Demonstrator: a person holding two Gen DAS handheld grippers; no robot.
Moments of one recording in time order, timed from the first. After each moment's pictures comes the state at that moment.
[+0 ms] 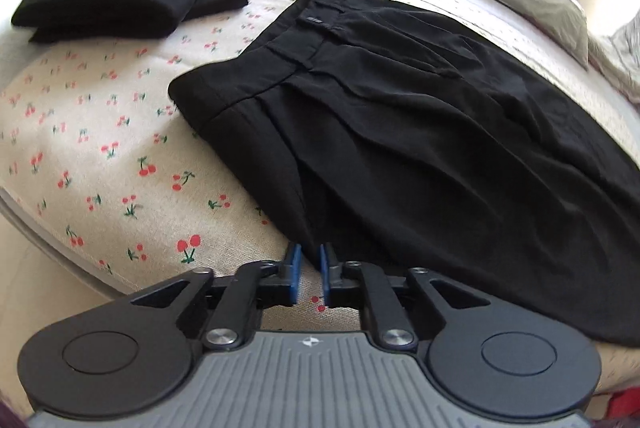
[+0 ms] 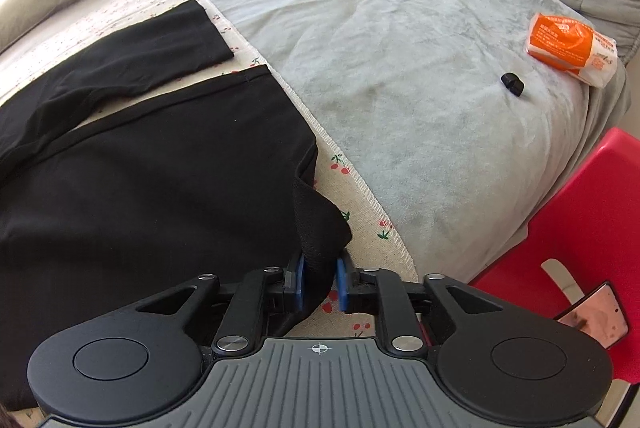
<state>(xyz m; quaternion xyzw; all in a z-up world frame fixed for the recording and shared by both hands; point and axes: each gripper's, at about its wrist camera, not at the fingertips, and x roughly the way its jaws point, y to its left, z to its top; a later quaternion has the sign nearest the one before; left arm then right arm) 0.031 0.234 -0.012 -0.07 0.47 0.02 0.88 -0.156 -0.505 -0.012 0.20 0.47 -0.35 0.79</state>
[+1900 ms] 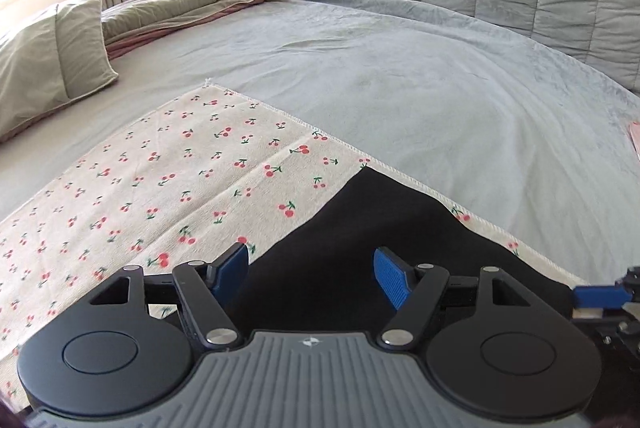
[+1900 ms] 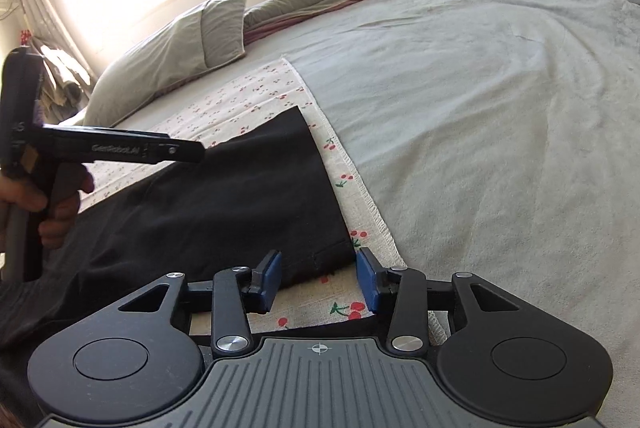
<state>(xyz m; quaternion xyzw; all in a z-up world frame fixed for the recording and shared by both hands) 0.294 -0.471 -0.031 0.19 0.33 -0.46 0.80 -0.017 -0.610 -0.058 0.26 0.31 -0.17 0.90</state>
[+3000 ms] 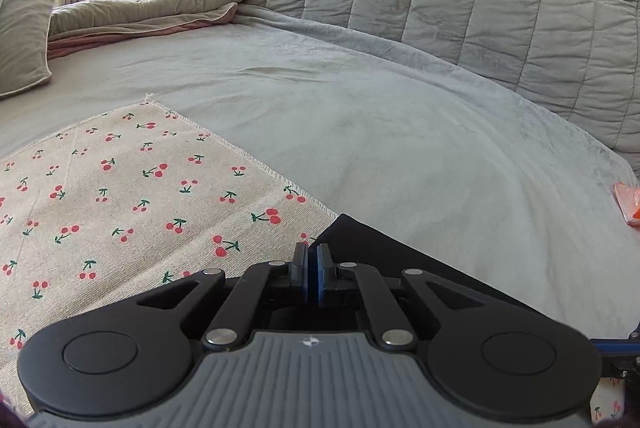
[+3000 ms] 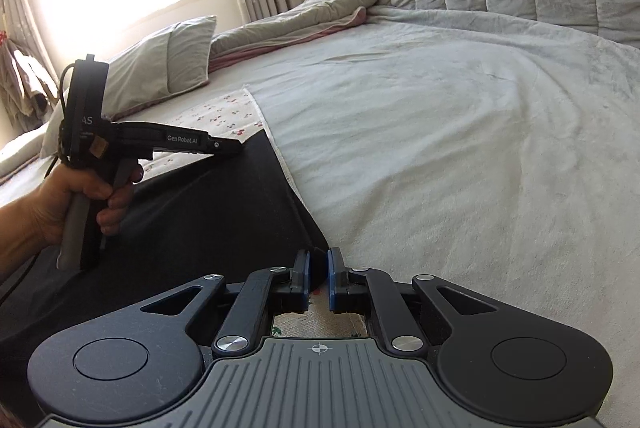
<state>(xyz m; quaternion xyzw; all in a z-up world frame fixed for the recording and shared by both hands) 0.344 -0.524 -0.062 0.10 0.31 -0.53 0.78 0.000 -0.618 -0.064 0.20 0.28 -0.24 0.91</state>
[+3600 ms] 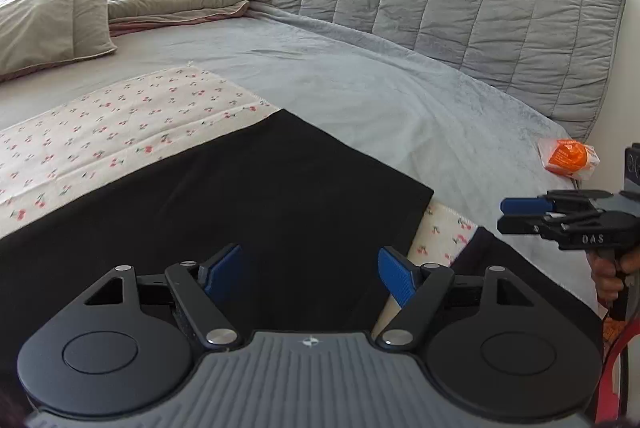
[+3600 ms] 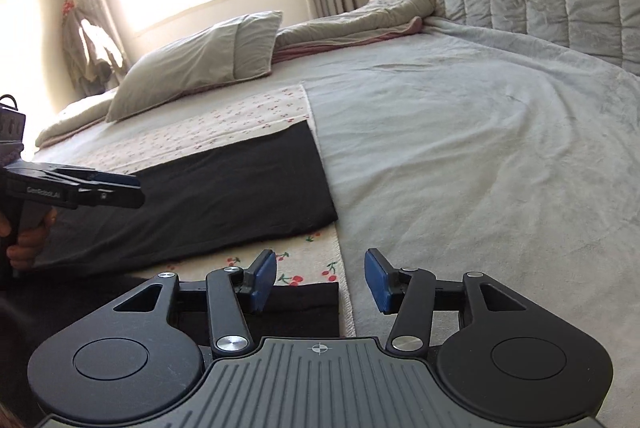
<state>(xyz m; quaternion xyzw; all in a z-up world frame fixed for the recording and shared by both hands) 0.178 -0.334 -0.010 0.10 0.33 -0.50 0.79 -0.080 -0.610 -0.029 0.15 0.30 -0.13 0.93</state>
